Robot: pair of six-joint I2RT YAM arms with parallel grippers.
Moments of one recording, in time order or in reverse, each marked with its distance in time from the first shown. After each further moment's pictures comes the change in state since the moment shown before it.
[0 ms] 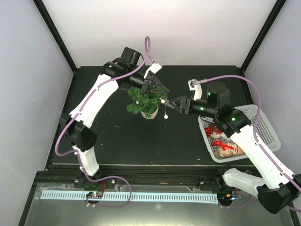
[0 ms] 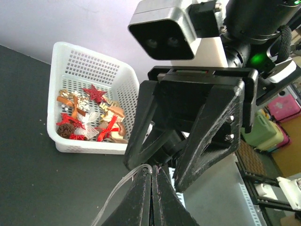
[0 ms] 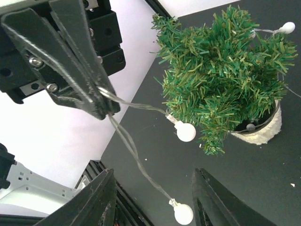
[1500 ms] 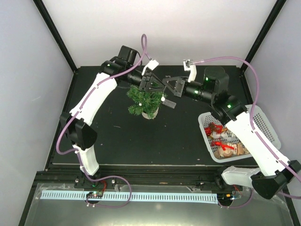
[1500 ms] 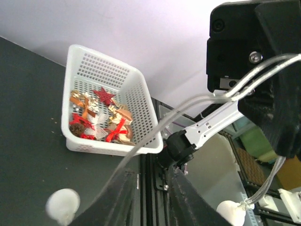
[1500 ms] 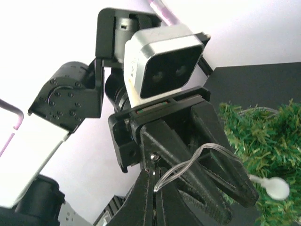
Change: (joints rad) left arm 0.035 0.019 0.000 0.036 0.006 -0.051; right arm 0.058 0.154 0.248 0.130 0.019 0.048
